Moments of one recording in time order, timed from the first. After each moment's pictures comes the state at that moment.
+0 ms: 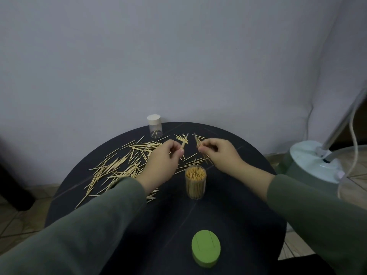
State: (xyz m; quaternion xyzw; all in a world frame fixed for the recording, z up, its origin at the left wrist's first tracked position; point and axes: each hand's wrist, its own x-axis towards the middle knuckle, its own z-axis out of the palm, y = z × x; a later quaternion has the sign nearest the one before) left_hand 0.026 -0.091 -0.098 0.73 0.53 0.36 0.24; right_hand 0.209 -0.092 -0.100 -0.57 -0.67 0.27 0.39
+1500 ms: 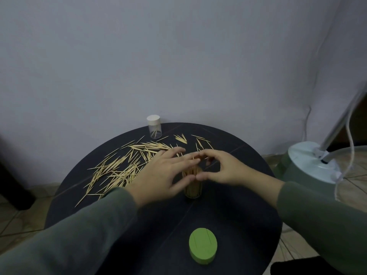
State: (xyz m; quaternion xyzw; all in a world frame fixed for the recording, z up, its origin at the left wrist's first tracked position) left_hand 0.005 -0.123 -0.095 0.93 0.30 0.21 -0.09; right_hand 0.231 -0.119 -0.097 -0.48 -0.80 0.27 0.24
